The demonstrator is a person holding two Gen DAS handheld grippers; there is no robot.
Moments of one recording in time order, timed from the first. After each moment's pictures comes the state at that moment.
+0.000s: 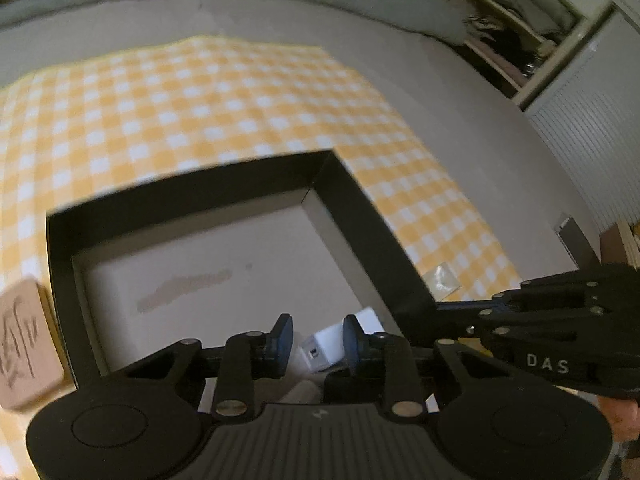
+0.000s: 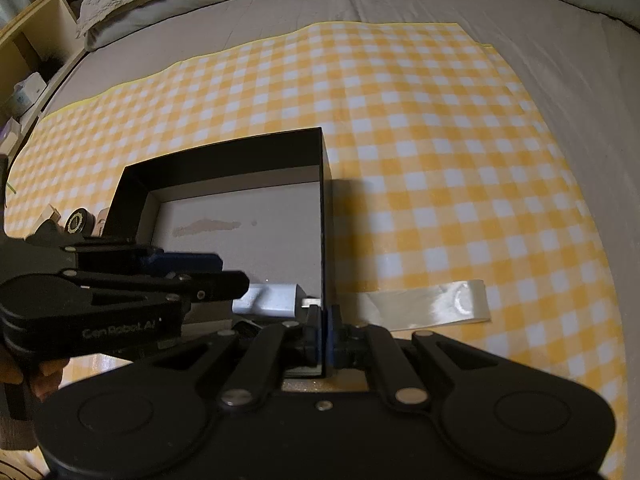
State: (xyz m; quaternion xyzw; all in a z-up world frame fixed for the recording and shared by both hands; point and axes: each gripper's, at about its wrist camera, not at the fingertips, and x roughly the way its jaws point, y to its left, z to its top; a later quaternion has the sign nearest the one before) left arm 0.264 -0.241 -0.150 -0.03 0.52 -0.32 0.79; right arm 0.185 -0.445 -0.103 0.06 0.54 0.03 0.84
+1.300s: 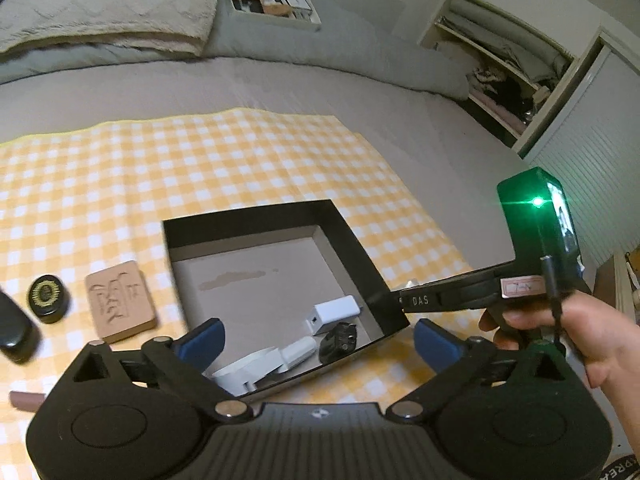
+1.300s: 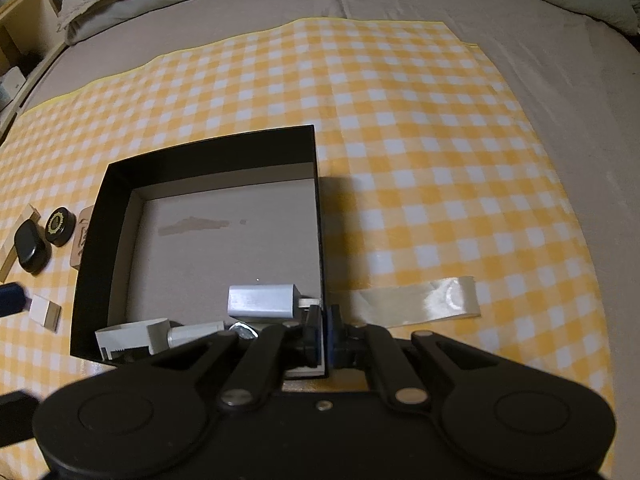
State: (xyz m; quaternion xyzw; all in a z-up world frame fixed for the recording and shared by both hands) left arm 0.175 -0.176 -0.055 -0.04 0.44 -0.28 0.85; right arm 0.188 -0.429 -0.098 0.04 0.55 0.00 0.84
